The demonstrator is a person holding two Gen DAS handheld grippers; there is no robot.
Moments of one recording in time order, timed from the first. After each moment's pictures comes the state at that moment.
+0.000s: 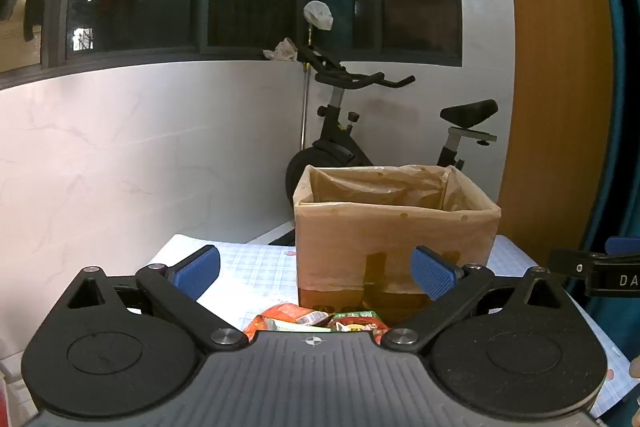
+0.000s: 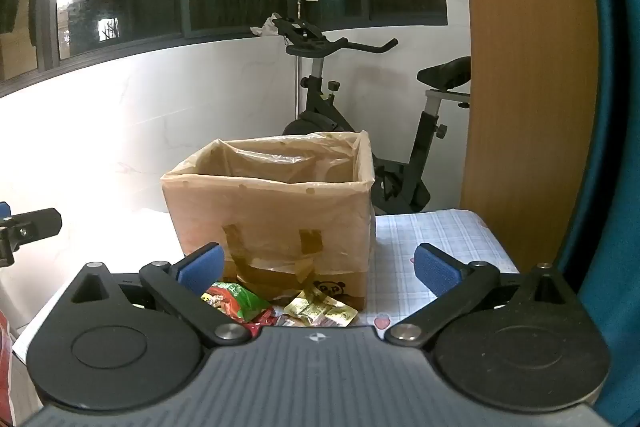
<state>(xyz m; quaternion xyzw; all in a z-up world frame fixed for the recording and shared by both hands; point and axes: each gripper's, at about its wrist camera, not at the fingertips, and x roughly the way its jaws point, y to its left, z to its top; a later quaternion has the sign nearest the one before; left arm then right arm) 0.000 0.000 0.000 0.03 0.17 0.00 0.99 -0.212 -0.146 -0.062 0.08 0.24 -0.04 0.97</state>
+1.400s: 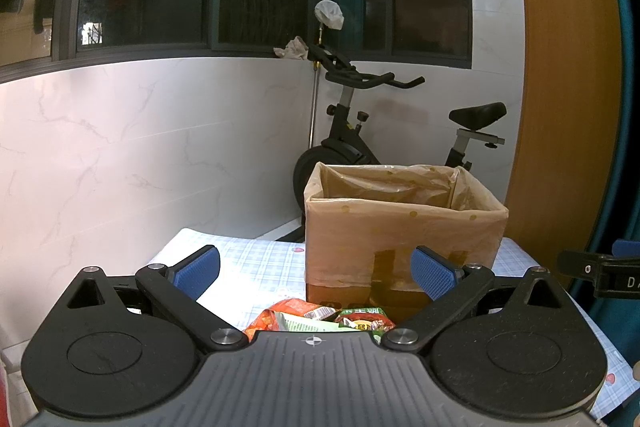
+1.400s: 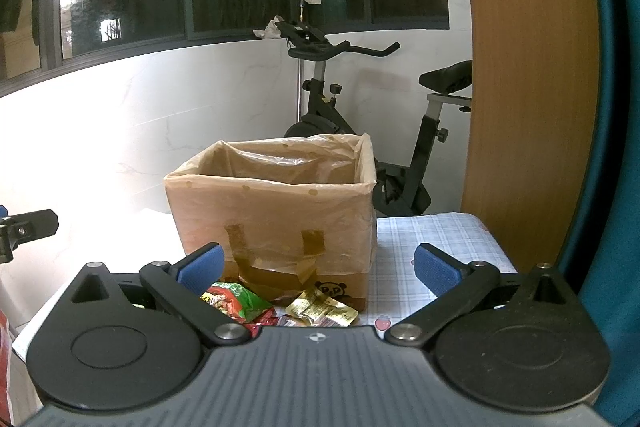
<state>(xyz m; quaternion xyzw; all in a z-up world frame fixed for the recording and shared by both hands) 0.000 0.004 0.001 0.01 0.18 0.01 0.98 -0.213 -0.145 -0.063 0.08 0.24 -0.04 0.97</state>
